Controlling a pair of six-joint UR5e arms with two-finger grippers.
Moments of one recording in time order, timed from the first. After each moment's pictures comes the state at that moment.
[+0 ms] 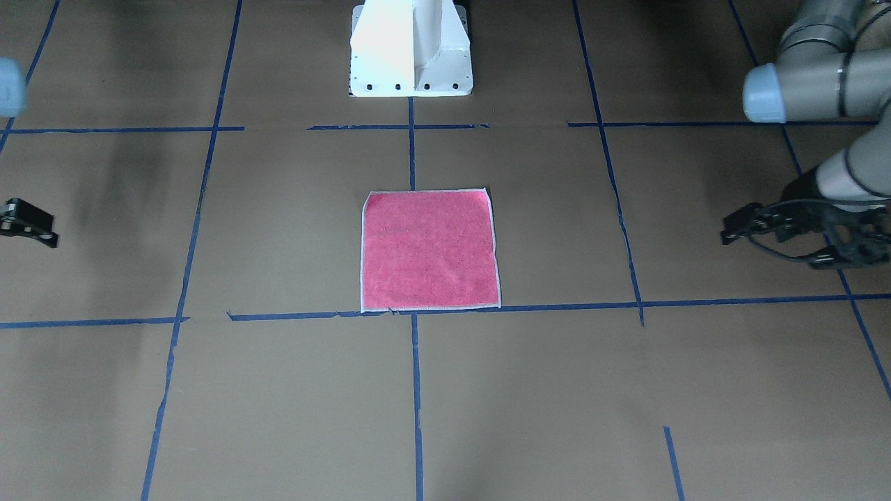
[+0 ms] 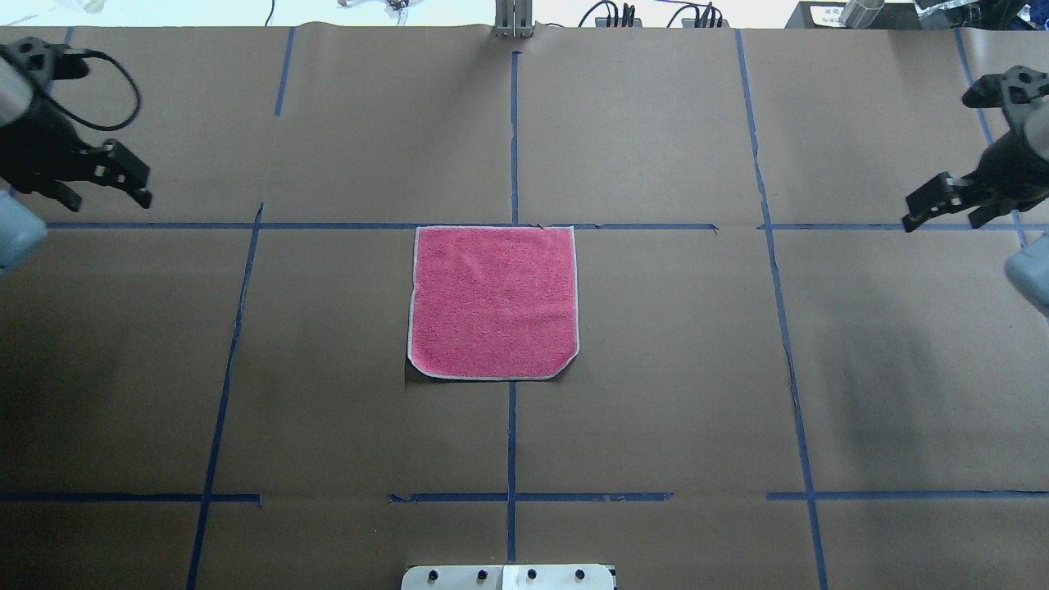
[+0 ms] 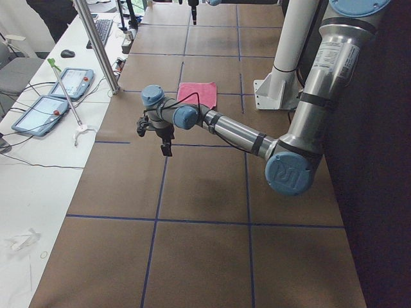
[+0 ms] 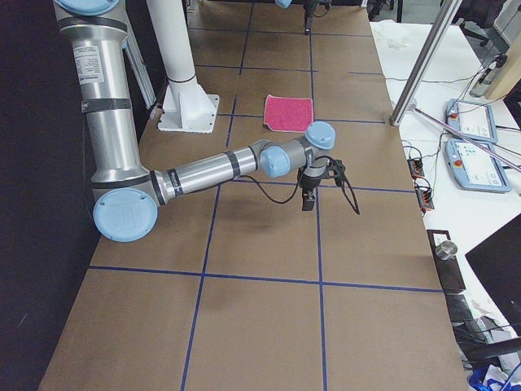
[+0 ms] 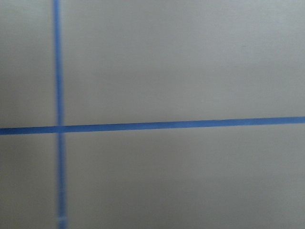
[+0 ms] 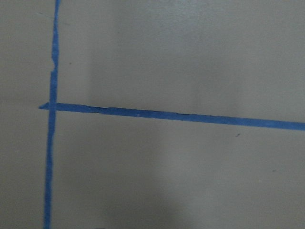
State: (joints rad) left arm -1.07 -1.90 -1.68 -1.54 -2.32 -0.70; right arm 1.11 -1.41 1.78 -1.51 2.29 0.58
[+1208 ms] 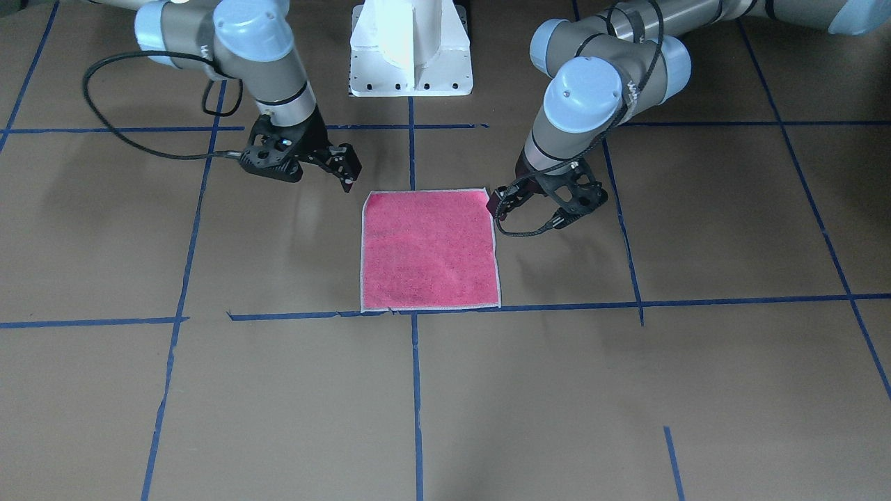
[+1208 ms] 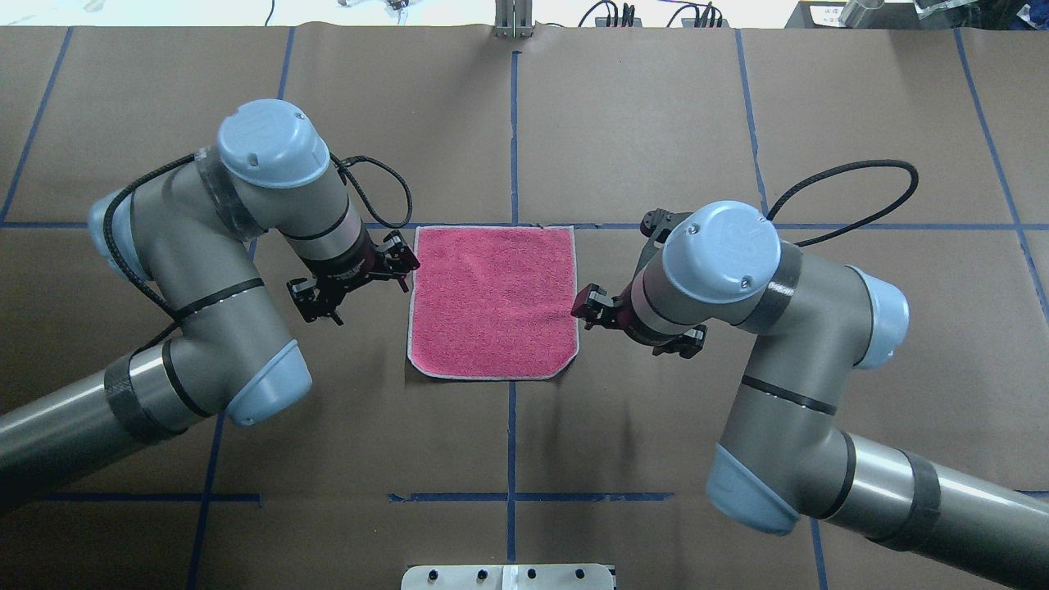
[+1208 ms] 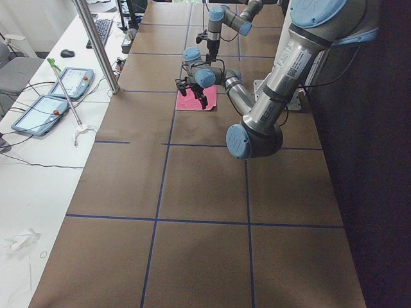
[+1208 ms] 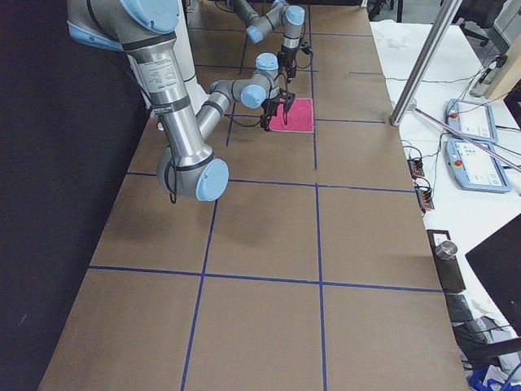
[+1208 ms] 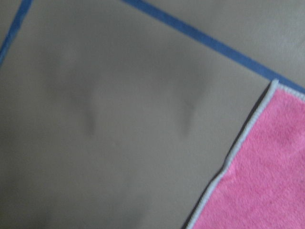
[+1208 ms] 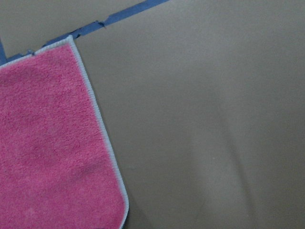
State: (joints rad) left arm -0.63 -2.16 -1.70 -1.54 -2.10 -1.63; right arm 0.49 -1.07 1.85 -1.53 1.85 1.61
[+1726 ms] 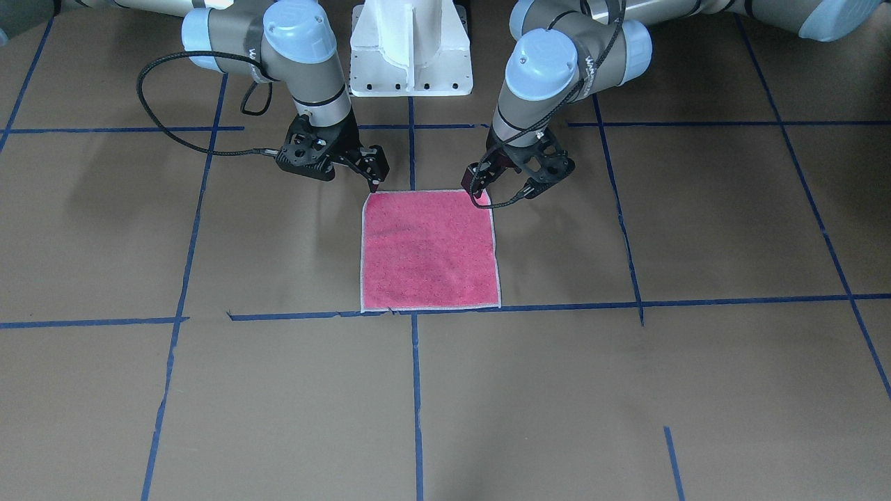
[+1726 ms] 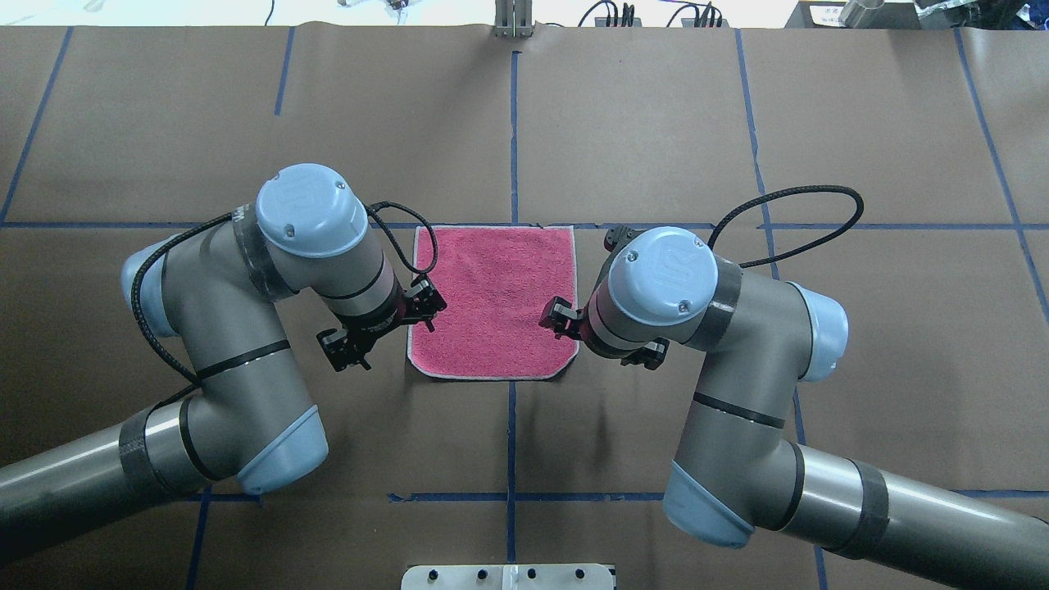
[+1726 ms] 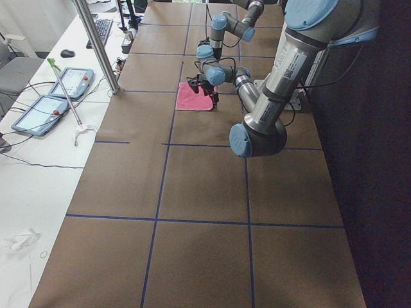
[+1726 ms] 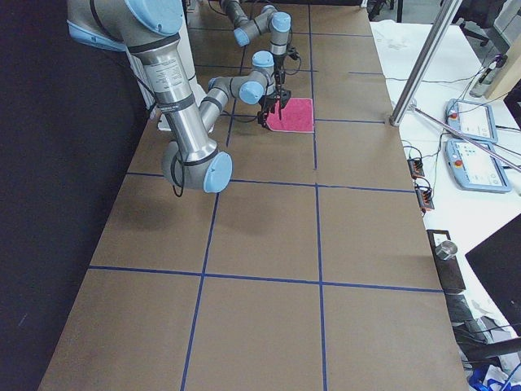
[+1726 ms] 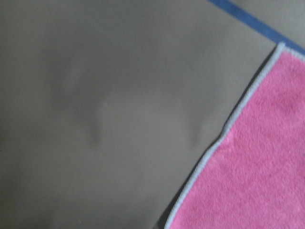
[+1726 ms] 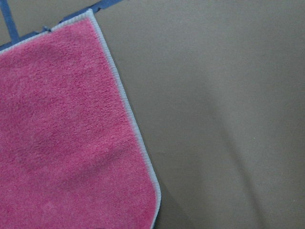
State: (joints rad) left arm -0.54 -2.15 -1.76 -1.54 -2.03 -1.77; right arm 0.45 -1.01 1.79 -1.53 1.81 1.65
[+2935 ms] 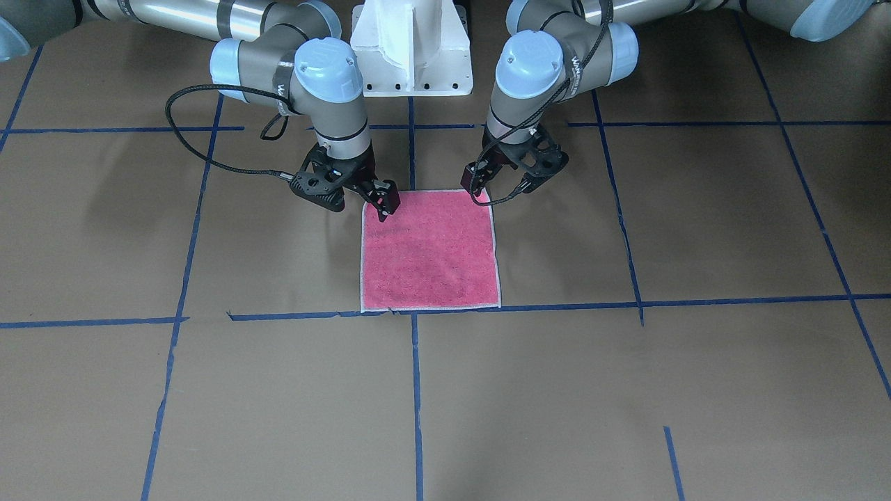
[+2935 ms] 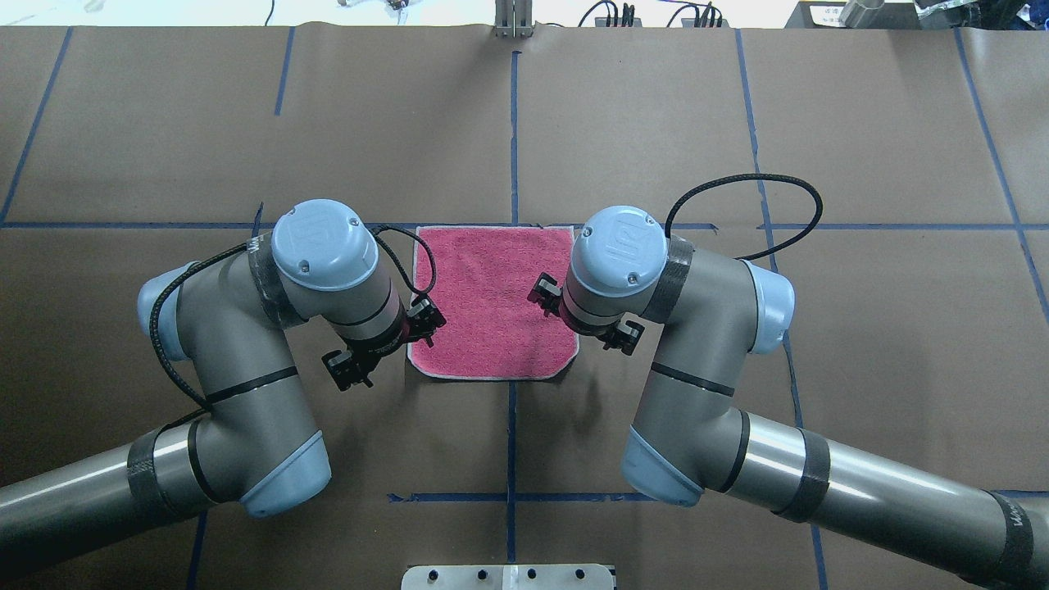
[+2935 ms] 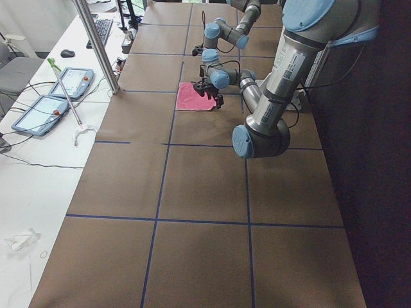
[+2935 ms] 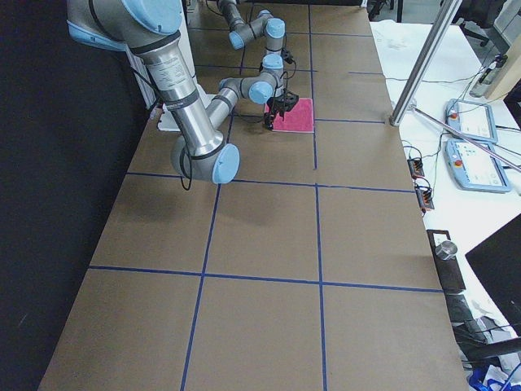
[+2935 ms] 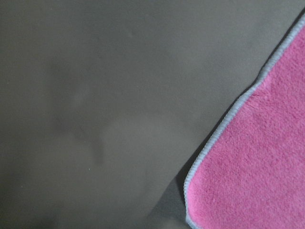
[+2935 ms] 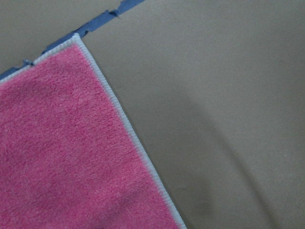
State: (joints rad) left arm -0.51 -2.14 -1.72 -1.59 -1.99 -1.83; right arm 0.48 -0.93 1.65 -1.52 1.82 1.76
